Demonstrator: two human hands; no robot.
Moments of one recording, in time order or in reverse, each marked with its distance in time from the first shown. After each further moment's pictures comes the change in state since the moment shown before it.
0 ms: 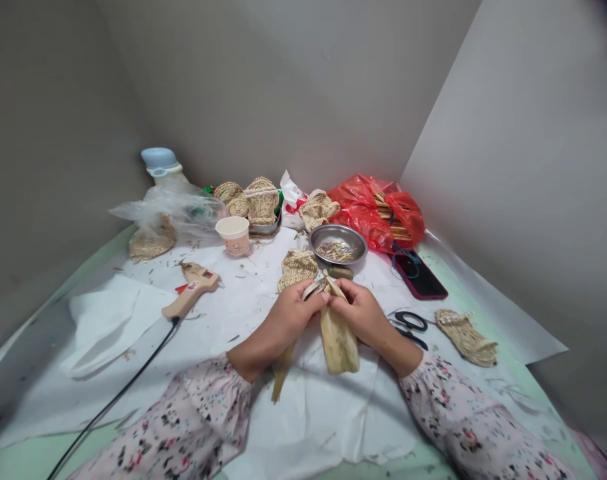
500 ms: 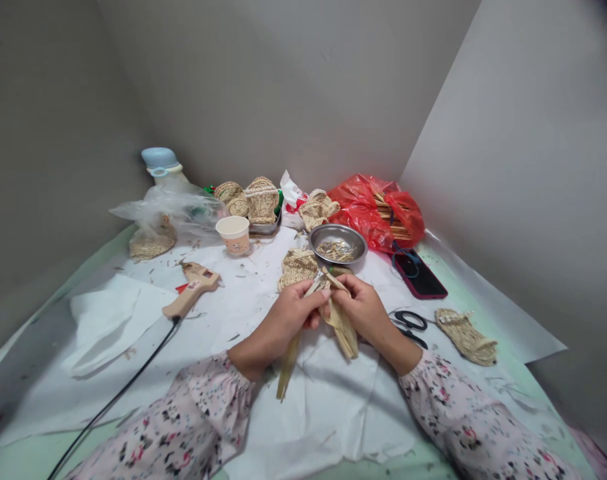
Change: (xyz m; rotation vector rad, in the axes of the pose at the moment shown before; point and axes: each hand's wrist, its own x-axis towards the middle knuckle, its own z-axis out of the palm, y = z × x) left_hand -0.001 0.001 0.000 -0.142 -0.060 -0.063; right_hand 0.002 -0.003 0.000 0.022 0.105 0.028
